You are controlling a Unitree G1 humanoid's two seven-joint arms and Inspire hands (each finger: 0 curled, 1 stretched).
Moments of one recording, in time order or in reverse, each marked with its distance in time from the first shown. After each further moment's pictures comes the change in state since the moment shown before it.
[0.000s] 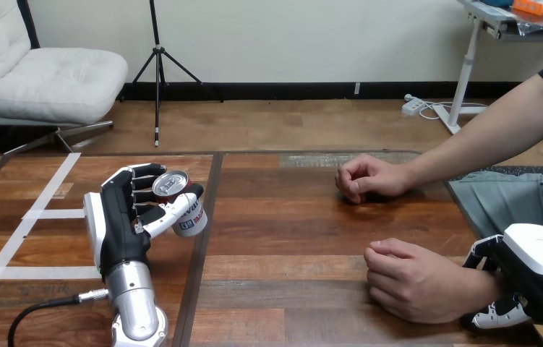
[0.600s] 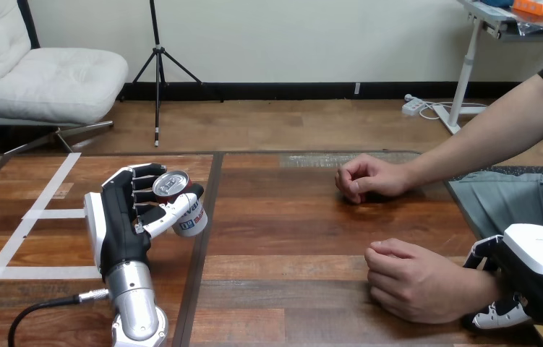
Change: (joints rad) left arm 0.000 0.000 0.000 0.000 0.000 0.000 -0.003; right arm -0.003 0.000 0.000 -0.001 -0.002 0.007 0.009
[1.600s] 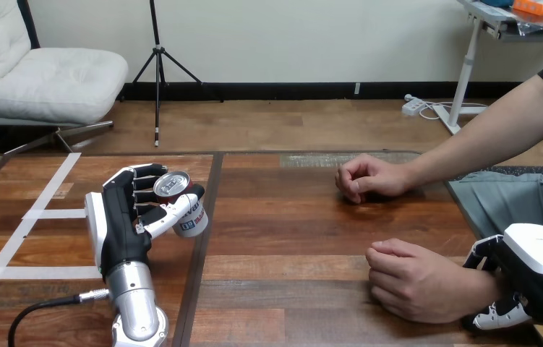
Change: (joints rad) left arm 0.000 0.000 0.001 0.002 0.010 0.000 0.002; right arm -0.001 0.000 0.000 0.000 -0.003 0.002 0.004
